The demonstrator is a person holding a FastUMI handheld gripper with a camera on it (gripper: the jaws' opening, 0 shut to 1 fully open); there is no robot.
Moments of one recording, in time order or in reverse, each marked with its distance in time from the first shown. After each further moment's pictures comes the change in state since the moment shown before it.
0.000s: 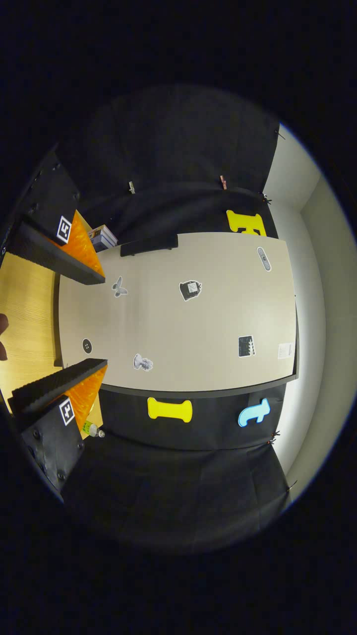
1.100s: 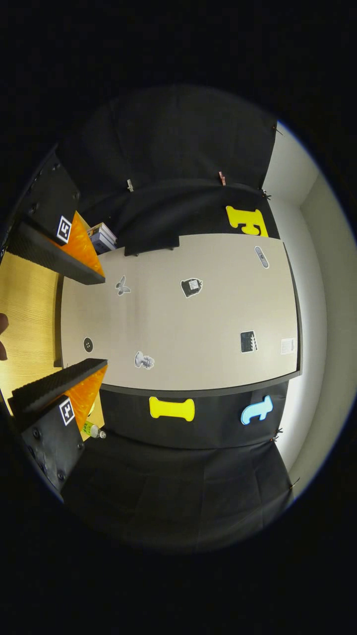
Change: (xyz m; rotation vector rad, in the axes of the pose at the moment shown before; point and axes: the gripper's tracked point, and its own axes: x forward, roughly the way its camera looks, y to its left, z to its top) arm 0.002 -0.004 -0.002 0.018 0.007 -0.010
